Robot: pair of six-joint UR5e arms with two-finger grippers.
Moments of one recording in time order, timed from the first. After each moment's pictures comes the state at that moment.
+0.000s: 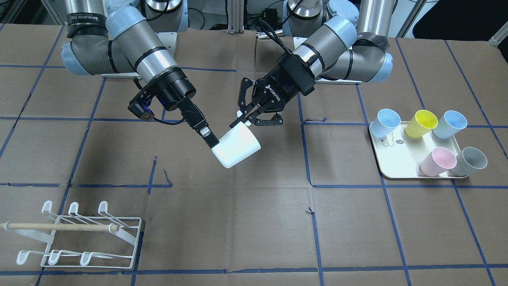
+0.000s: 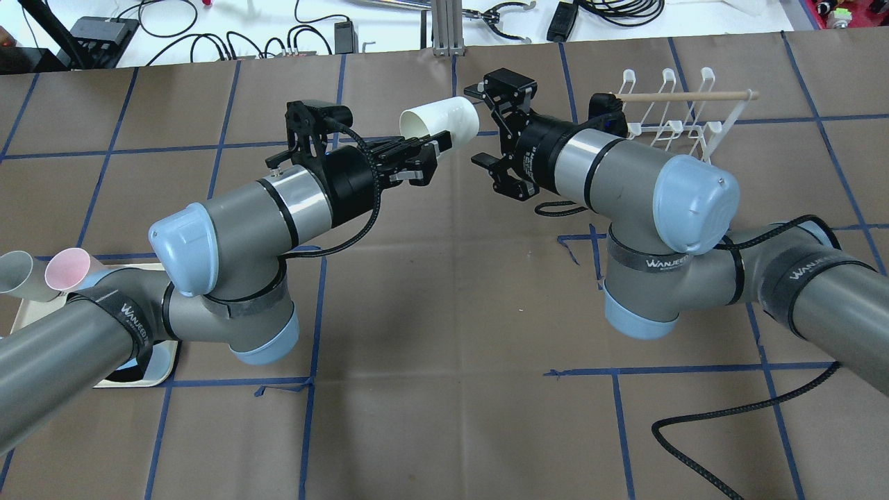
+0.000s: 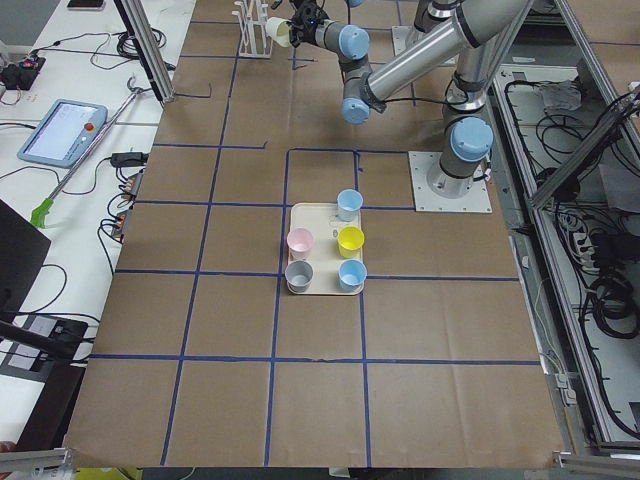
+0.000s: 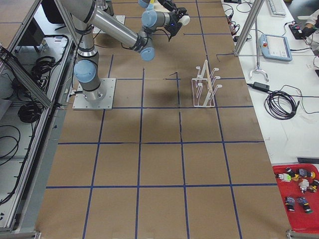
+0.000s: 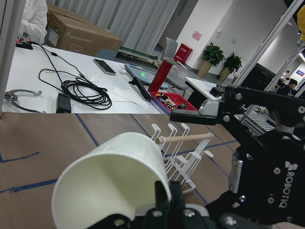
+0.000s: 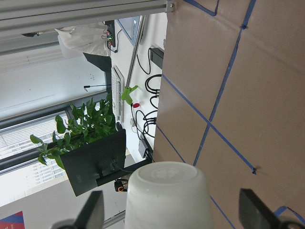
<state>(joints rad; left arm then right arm) -1.66 -1.76 -2.20 0.38 0.81 -0.21 1.68 -1.38 2.13 -3.38 -1.02 1.56</state>
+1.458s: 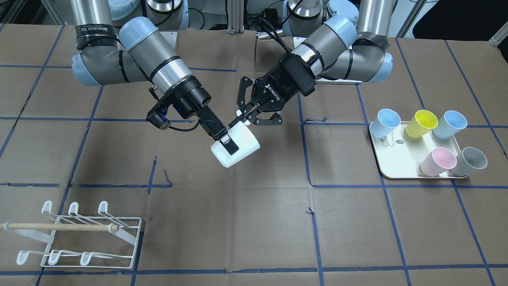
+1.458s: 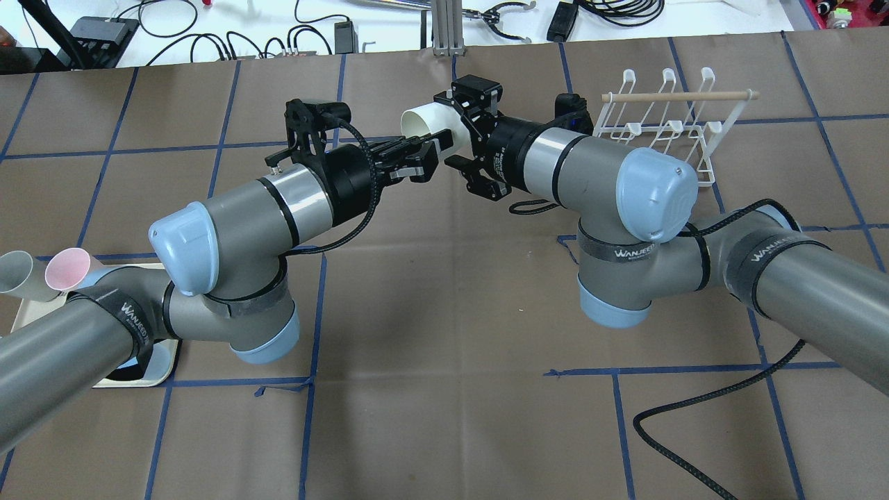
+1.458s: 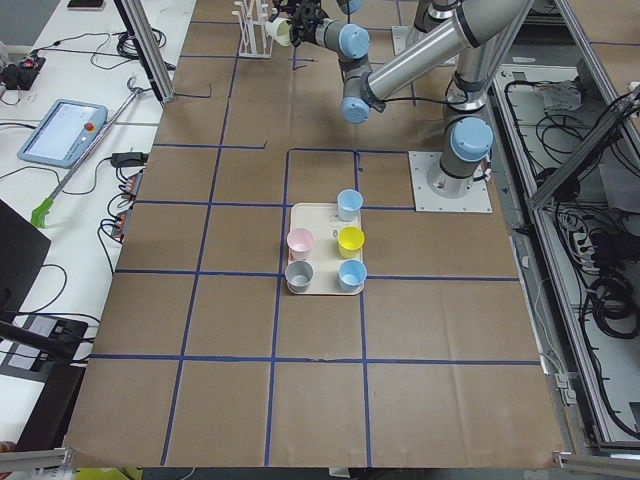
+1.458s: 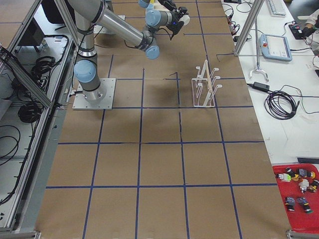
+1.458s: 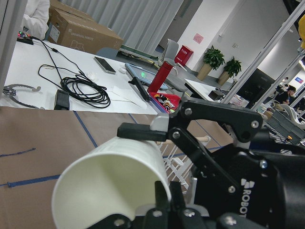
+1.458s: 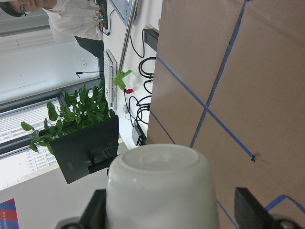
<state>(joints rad) -1.66 -1.76 -2.19 0.38 0.82 -0.26 1.74 -1.32 2.08 -3.38 -1.02 1.56</state>
